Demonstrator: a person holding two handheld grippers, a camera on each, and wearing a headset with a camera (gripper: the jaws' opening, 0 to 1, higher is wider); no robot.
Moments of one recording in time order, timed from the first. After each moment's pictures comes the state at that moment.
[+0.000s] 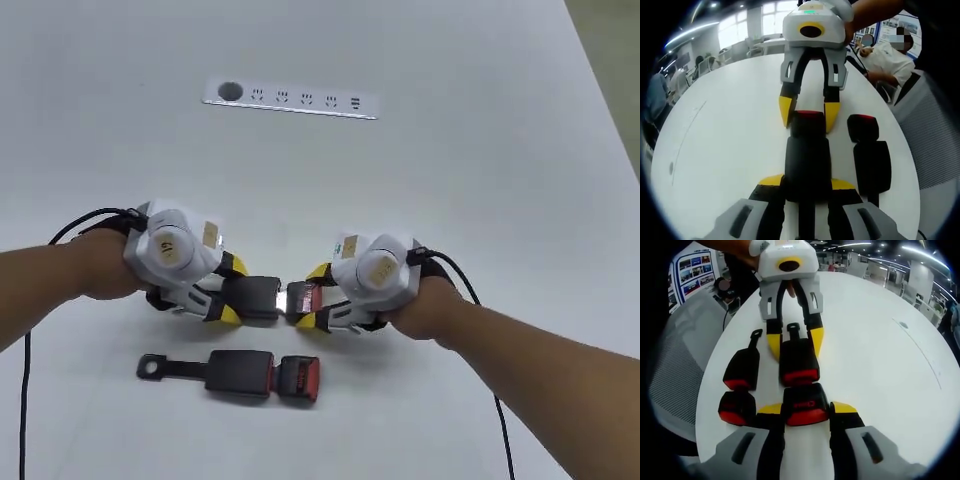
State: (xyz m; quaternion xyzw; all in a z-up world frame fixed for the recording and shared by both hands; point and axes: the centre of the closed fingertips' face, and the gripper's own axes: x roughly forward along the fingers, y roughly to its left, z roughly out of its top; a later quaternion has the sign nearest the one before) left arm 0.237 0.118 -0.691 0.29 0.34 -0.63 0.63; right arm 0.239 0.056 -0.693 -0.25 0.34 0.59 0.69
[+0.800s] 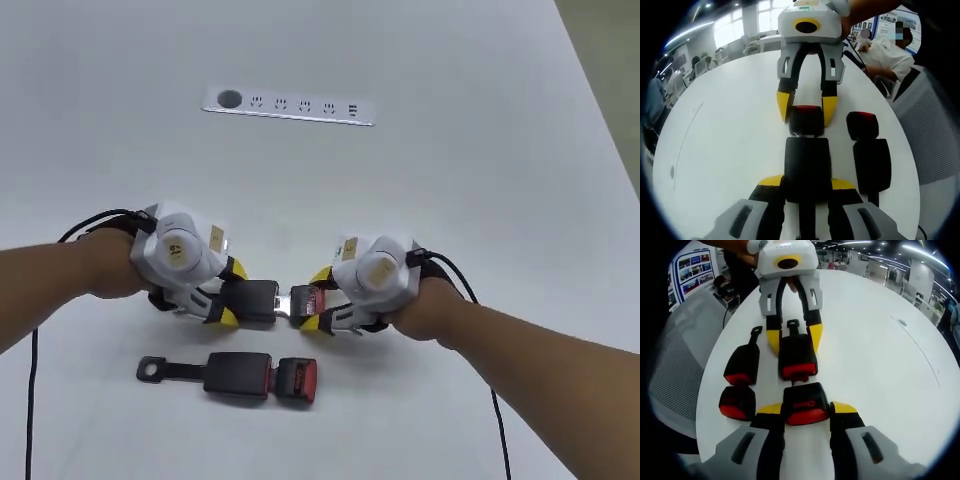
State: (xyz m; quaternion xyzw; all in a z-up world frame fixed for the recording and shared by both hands) left arm 0.236 0.117 -0.690 0.31 0.34 -0.63 0.62; right arm 0.240 0.047 -0.694 -0.26 0.35 0.59 0.68
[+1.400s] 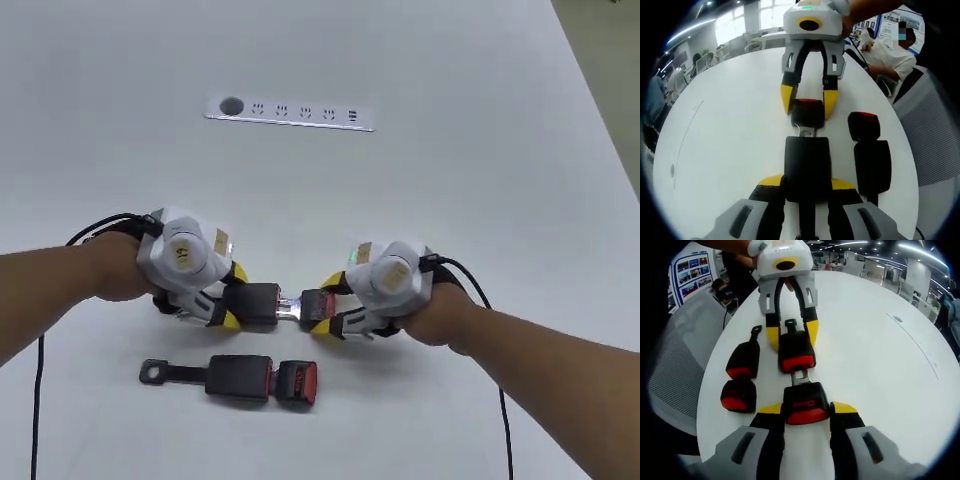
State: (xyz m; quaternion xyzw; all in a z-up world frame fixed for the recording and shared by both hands) left arm 0.237 0.117 -0.691 0.32 0.36 -0.62 0.62; right arm 0.239 0.035 -0.694 -0.25 0.35 0.58 0.69
